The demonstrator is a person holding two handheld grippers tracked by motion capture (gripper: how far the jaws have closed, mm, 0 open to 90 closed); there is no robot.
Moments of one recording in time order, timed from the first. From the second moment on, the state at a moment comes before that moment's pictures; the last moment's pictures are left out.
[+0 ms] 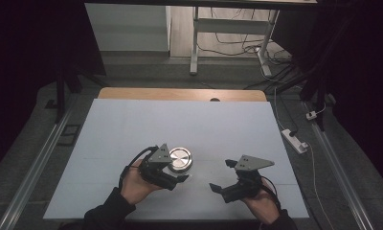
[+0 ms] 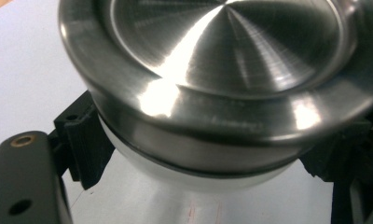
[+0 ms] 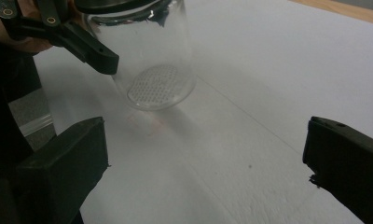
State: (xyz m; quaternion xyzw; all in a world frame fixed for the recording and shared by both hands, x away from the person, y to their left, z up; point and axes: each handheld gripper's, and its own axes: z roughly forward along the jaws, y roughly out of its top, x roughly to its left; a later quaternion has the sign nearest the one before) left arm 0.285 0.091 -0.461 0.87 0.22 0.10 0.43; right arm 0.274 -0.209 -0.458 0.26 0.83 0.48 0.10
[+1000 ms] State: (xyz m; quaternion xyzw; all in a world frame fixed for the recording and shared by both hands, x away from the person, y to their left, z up) left arm 0.279 0.078 -0.465 0.89 0.20 0.12 0.40; right arm 0.287 -0.158 -0.446 0.25 0.84 0.46 0.10
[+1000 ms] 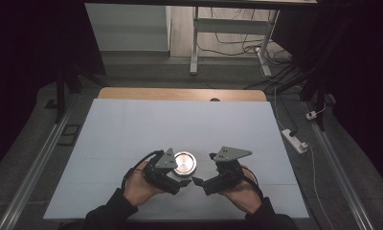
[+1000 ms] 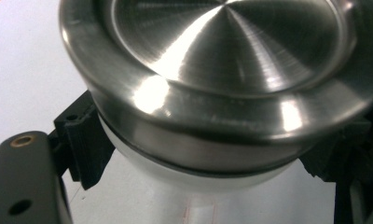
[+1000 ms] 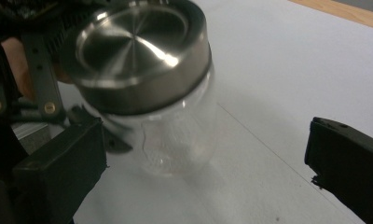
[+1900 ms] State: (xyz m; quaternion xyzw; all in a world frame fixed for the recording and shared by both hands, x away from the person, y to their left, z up) left arm 0.280 0.075 -0.466 0.88 0.20 0.10 0.41; right arm 0.287 -0.130 -0.436 0.22 0.84 0.48 0.08
